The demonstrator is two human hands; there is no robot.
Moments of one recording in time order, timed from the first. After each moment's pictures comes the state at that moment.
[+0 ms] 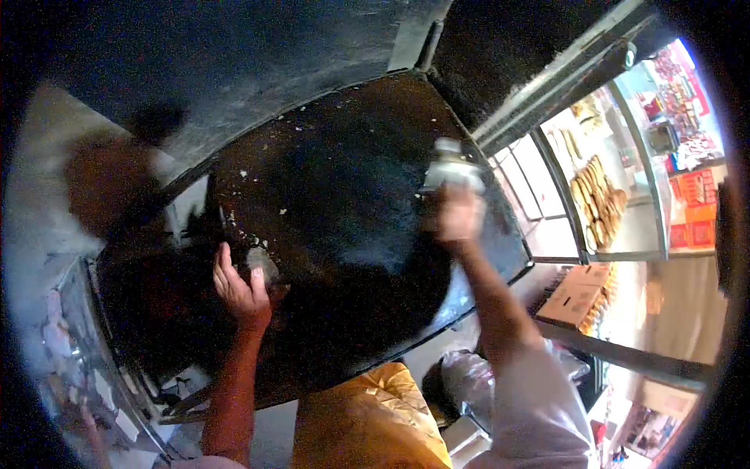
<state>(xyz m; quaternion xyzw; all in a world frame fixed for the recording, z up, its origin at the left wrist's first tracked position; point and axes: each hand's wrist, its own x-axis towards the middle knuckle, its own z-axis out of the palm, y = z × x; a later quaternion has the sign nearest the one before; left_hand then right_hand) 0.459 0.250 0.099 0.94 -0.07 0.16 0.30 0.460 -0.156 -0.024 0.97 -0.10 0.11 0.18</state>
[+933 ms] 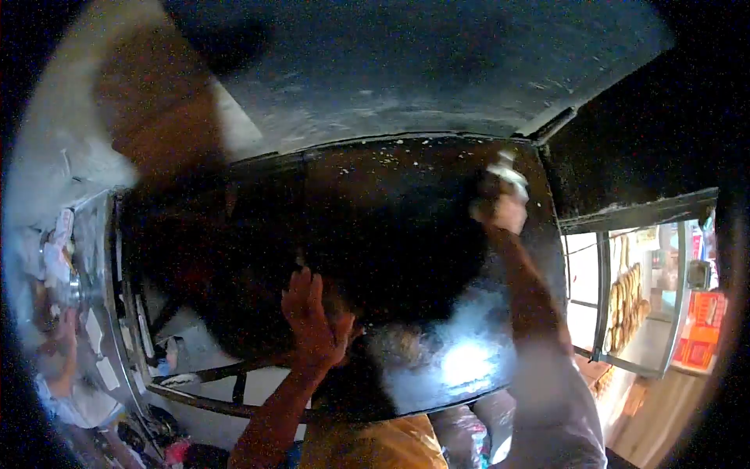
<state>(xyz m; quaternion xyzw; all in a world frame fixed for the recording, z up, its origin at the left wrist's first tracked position) 0.461 0.251 0.114 0.95 -0.07 0.10 0.29 0.666 -0.135 0.037 0.96 0.03 0.23 0.15</state>
